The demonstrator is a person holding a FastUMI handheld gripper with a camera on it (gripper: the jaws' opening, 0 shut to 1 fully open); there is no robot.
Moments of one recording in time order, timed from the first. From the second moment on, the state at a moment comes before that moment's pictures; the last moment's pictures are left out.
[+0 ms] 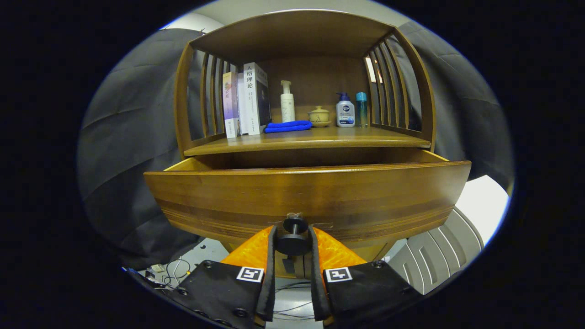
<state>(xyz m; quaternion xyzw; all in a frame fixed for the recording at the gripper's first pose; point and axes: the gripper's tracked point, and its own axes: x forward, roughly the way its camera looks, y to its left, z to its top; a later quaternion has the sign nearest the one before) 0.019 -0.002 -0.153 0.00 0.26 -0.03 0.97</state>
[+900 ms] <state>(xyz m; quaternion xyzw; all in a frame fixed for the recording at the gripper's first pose) -0.029 0.011 -0.149 0.01 0.27 0.00 0.96</state>
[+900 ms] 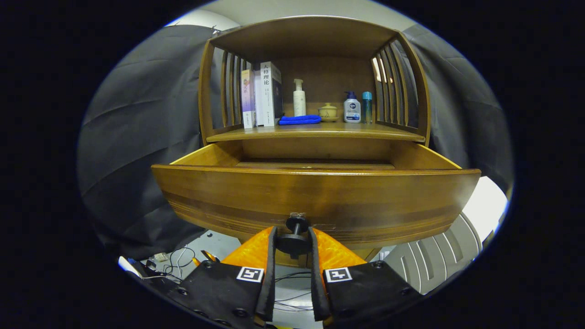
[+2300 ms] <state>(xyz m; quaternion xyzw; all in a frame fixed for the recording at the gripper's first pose) 0.088 0.005 -0.046 -0.02 0.32 0.08 0.94</state>
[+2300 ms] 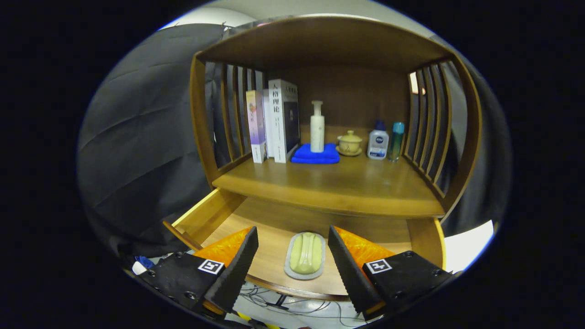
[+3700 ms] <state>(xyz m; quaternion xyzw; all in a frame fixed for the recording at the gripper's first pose) 0.112 -0.008 -0.166 0.00 0.47 0.02 0.88</state>
